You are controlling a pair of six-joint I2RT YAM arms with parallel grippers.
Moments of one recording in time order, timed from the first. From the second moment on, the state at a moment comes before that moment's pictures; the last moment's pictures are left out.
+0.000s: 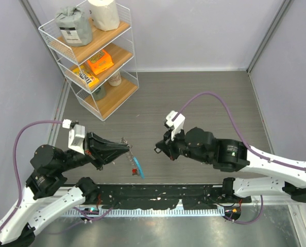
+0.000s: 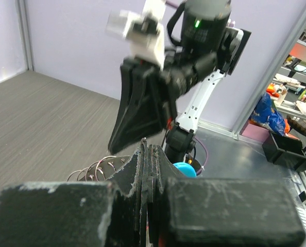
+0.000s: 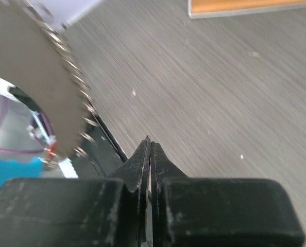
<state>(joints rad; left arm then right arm) -0.81 0.41 0.87 -0.21 0.46 -0.35 1.29 1.02 1.18 -0.49 0.27 0.31</state>
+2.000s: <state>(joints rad) -0.81 0.42 0.76 0.21 0.72 -0.58 1.29 1.23 1.58 -0.48 -0.44 -0.04</state>
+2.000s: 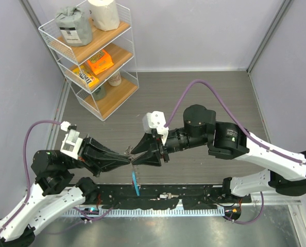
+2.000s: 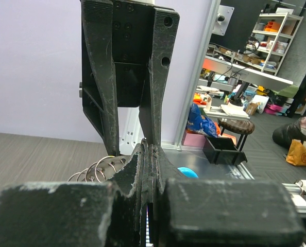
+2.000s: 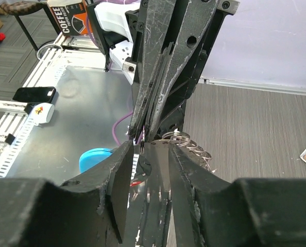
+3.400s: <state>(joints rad) -0.81 0.31 0.64 0.38 0.84 -0.63 1.30 1.08 1.46 -0.72 -1.15 -0.30</state>
